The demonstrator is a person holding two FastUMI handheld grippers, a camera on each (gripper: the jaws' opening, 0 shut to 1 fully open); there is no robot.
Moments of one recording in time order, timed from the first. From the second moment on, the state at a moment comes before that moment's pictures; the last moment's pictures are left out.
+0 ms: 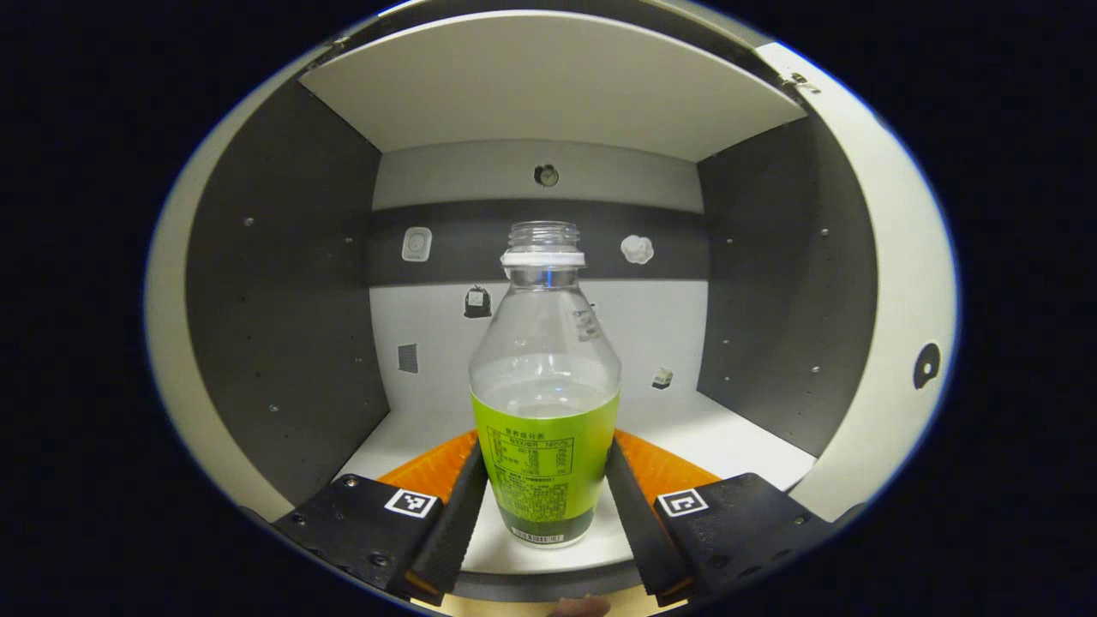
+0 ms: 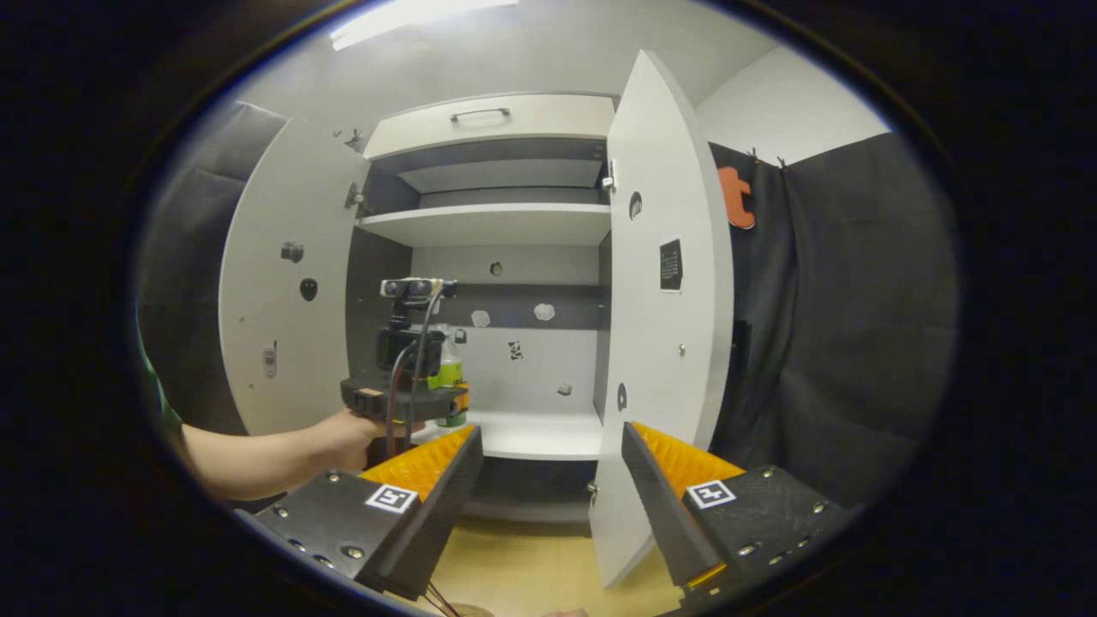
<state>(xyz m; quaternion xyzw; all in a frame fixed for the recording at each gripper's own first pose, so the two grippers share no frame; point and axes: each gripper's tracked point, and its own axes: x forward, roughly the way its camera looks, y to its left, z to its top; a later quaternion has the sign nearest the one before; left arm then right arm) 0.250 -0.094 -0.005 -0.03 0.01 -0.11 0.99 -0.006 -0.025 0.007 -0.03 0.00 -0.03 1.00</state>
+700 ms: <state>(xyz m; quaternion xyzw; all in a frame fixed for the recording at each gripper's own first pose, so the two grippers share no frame) 0.082 -0.064 -0.023 -0.07 0.00 -0.10 0.99 -0.089 -0.049 0.011 0.01 -0.01 -0.03 1.00</state>
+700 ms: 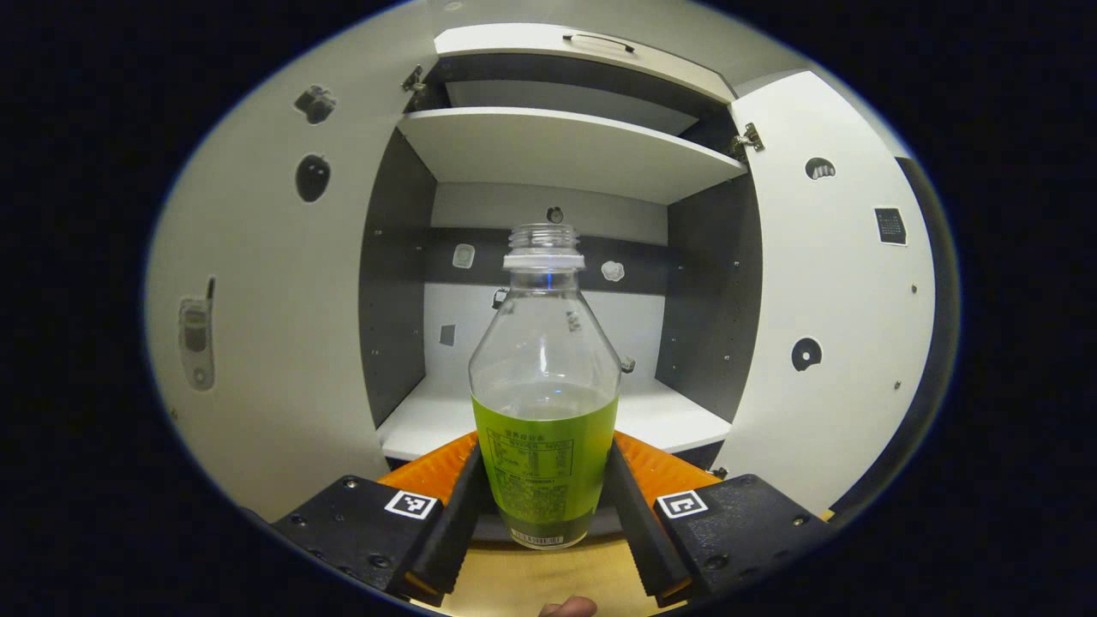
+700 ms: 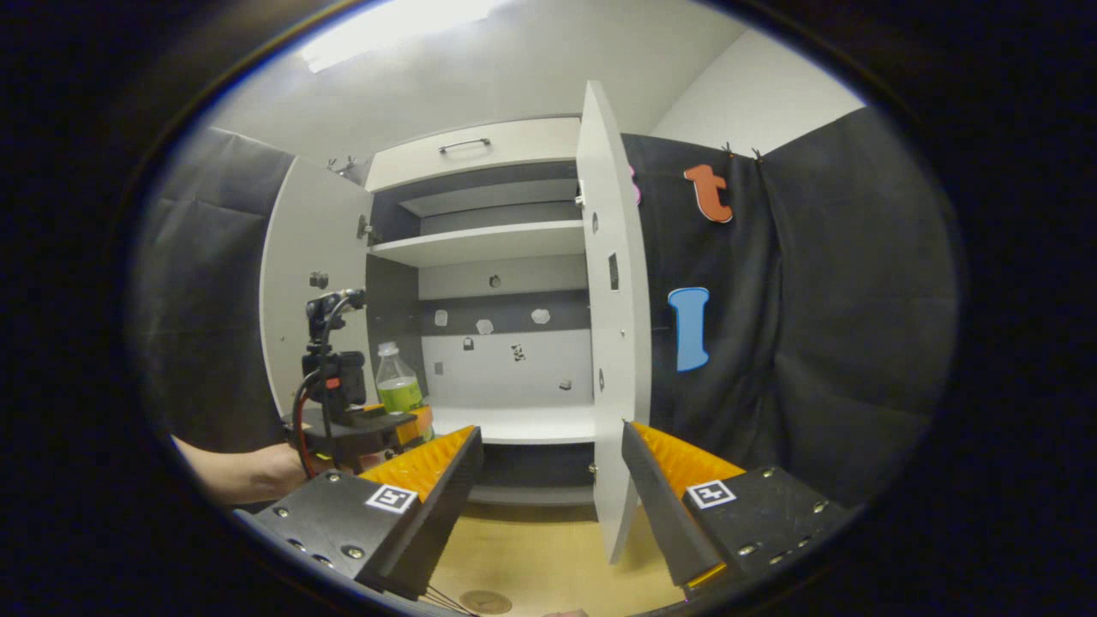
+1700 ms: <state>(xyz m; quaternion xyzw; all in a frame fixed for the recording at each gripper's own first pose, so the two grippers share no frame) -0.098 -0.161 -0.236 -0.06 0.06 -0.26 0.96 -0.148 -0.100 0.020 0.02 -0.01 -0.06 1.00</state>
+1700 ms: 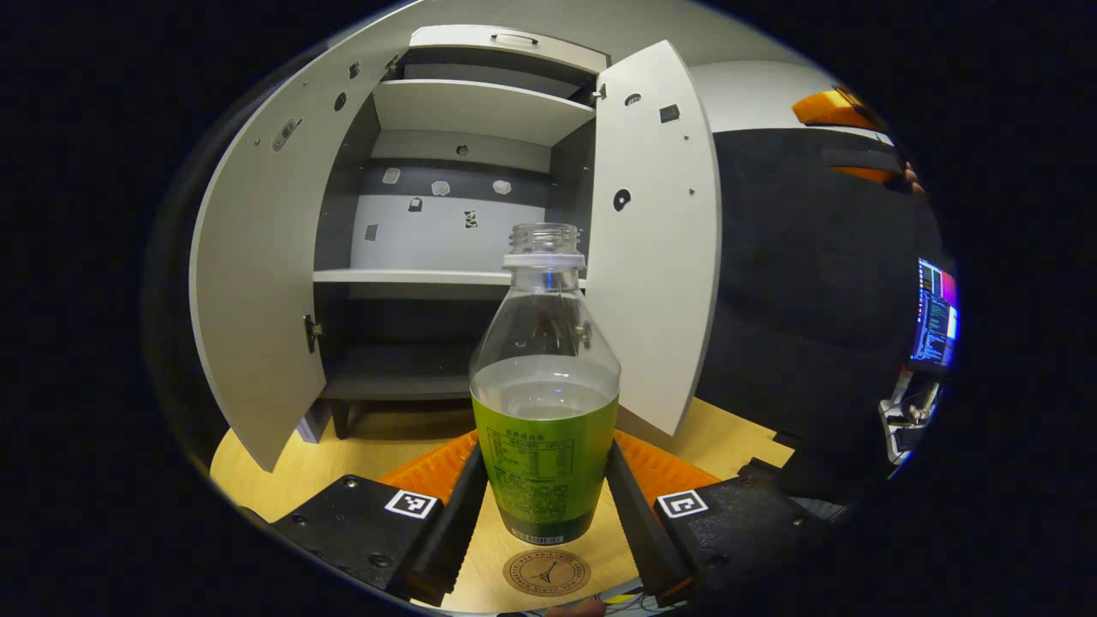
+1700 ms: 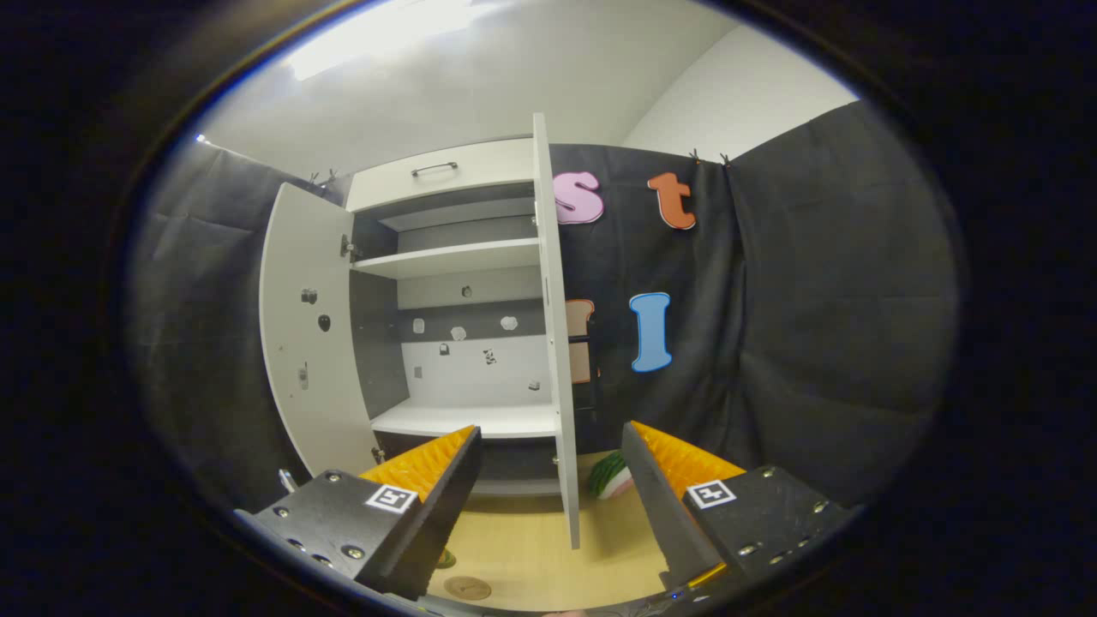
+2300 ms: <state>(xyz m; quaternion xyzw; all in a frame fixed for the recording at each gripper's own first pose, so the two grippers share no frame) -0.090 -0.162 -0.321 -0.06 0.08 -0.26 0.96 -0.118 -0.128 -0.025 0.05 0.02 -0.07 1.00</state>
